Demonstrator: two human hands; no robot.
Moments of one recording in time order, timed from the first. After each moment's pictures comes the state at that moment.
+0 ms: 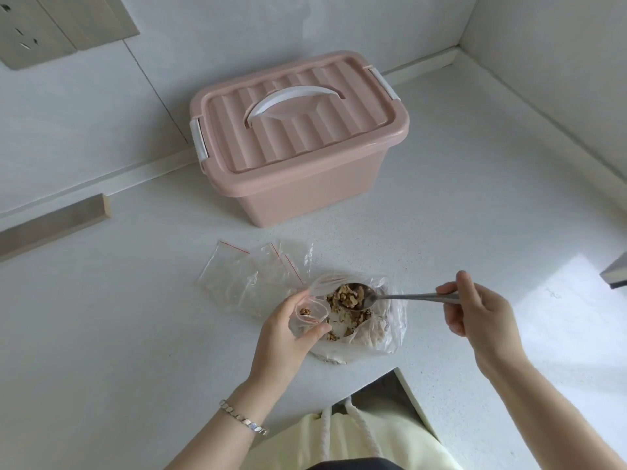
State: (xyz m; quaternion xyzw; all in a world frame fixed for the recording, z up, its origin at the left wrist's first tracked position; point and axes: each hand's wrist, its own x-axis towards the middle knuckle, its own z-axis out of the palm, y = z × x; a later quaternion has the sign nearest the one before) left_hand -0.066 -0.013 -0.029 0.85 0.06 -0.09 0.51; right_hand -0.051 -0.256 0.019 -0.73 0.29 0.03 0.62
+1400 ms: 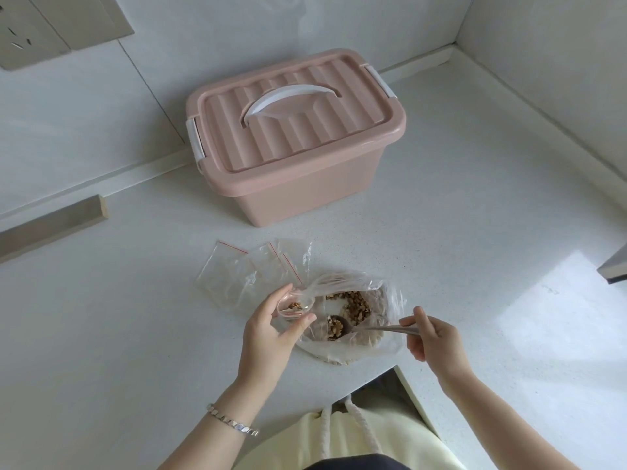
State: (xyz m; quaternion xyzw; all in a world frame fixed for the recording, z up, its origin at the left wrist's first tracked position) left_hand -0.066 -0.002 -0.028 0.83 0.10 -0.04 0.55; right_hand -0.077 -0.239 -0.047 -0.72 0.30 0.13 0.61
